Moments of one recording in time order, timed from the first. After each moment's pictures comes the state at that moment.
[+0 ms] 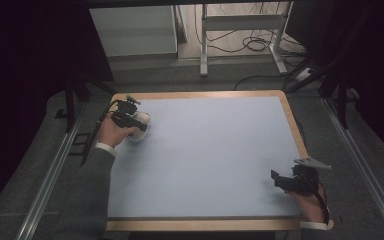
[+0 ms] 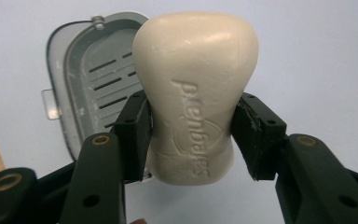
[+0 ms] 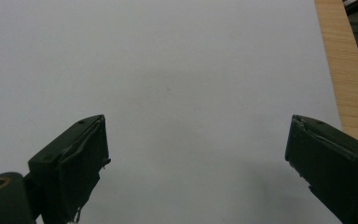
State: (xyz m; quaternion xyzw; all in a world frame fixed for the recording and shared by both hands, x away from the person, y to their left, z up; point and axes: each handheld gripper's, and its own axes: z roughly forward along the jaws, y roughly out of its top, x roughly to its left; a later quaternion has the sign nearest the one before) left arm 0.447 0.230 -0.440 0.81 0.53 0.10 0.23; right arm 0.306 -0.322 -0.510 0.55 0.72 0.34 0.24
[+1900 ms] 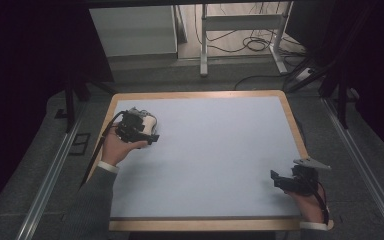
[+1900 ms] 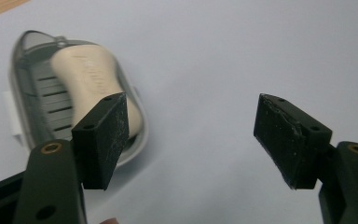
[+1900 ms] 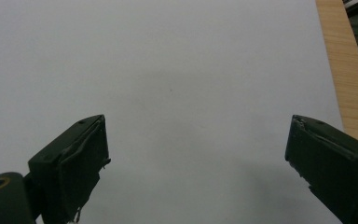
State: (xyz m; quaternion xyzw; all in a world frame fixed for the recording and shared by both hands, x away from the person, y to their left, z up) left arm 0.390 0.201 -0.443 0.83 0.44 0.13 0.32; right arm 0.304 -0.320 -0.510 0.55 0.72 0.34 0.25
